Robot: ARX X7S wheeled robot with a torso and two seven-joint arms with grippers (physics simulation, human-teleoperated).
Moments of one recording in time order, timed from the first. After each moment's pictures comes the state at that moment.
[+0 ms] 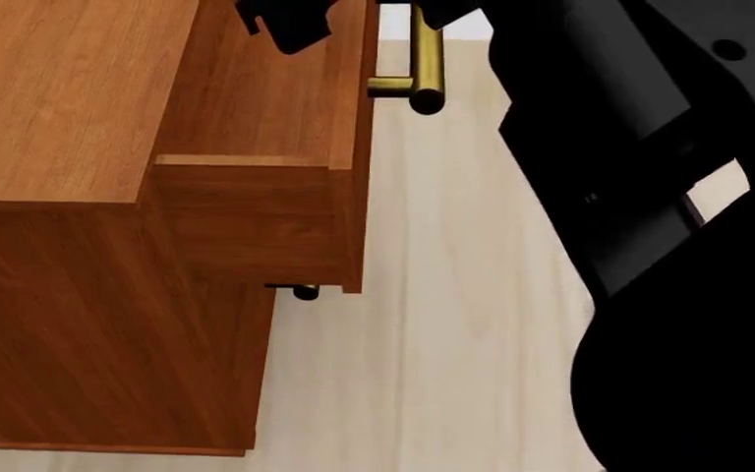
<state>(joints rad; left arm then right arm) -0.82 -0.78 0.09 0.94 -1.01 -0.52 -0.74 2.04 0.00 -1.43 1.10 1.26 0.91 -0.07</state>
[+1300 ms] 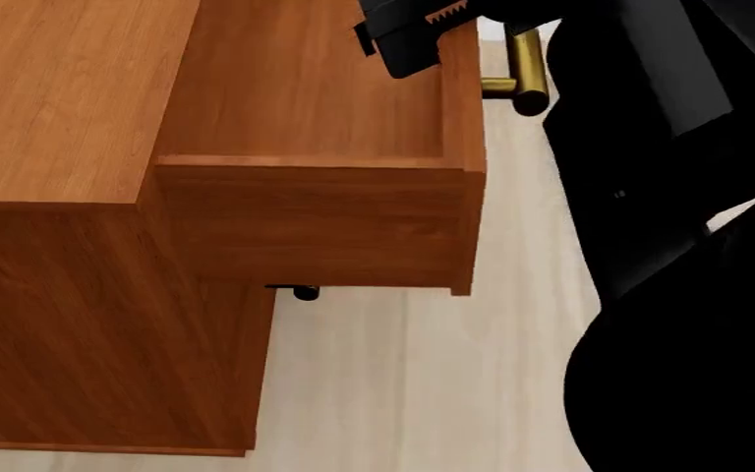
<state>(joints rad) -0.77 -0.79 0.09 0.93 -0.98 -0.47 -0.73 2.01 0.01 -1.35 1.28 1.01 0.99 -0.21</state>
